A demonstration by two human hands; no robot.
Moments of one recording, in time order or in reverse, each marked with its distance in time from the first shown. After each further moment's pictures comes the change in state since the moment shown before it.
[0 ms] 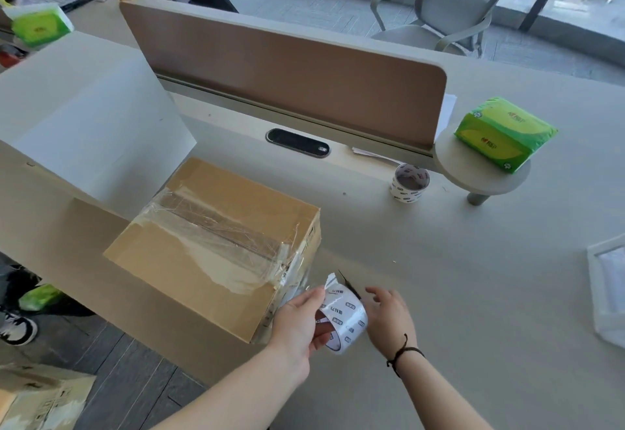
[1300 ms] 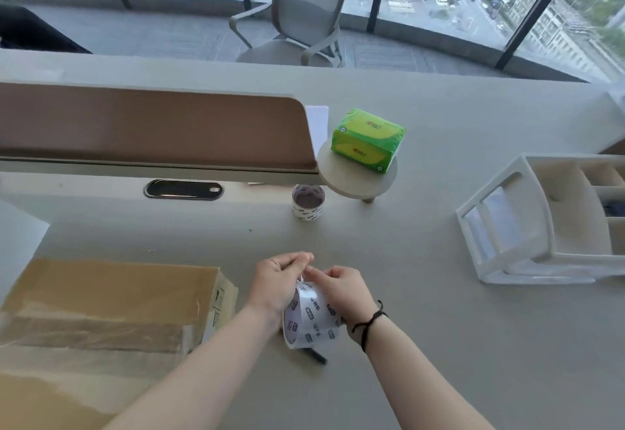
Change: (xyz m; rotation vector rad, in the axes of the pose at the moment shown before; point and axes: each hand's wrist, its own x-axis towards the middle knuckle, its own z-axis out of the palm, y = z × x) left_hand 0.041 0.065 0.132 0.426 -0.379 0.288; right_hand 0.016 -0.063 -0.111 0.790 0.062 0.260
